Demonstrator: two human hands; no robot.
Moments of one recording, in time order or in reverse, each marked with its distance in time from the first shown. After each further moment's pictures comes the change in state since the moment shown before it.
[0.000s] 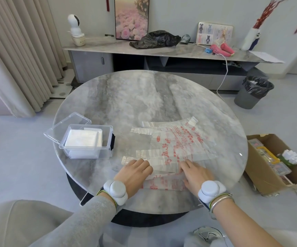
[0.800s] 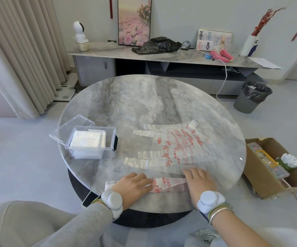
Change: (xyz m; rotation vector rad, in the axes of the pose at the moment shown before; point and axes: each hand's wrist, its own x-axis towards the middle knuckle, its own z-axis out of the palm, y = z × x) left_hand -0.031 0.004 0.017 0.071 0.084 0.265; right_hand -0.030 -0.013 -0.002 -0.050 -0.107 0.118
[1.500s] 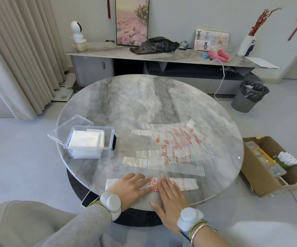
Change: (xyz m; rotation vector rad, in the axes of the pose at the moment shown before) left_hand -0.007 0.002 0.002 0.043 -0.064 0.001; right_hand -0.019 -0.068 0.058 0.246 -0.079 -0.139
